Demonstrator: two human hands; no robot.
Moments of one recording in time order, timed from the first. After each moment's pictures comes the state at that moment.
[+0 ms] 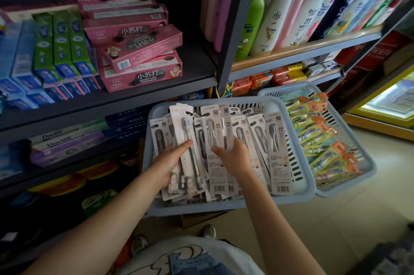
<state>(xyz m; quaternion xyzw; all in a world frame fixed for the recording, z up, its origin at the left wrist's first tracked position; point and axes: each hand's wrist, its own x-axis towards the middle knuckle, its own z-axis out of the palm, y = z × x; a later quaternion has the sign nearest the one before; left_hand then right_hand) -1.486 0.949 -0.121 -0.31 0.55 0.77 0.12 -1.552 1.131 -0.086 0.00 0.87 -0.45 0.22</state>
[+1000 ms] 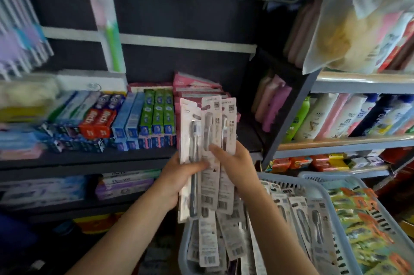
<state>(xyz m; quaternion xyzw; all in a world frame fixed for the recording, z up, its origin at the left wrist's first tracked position) -1.440 0.873 0.058 -0.26 0.57 0.77 -0.10 -1.536 0.996 0.081 -0.23 0.74 -0.61 0.18</state>
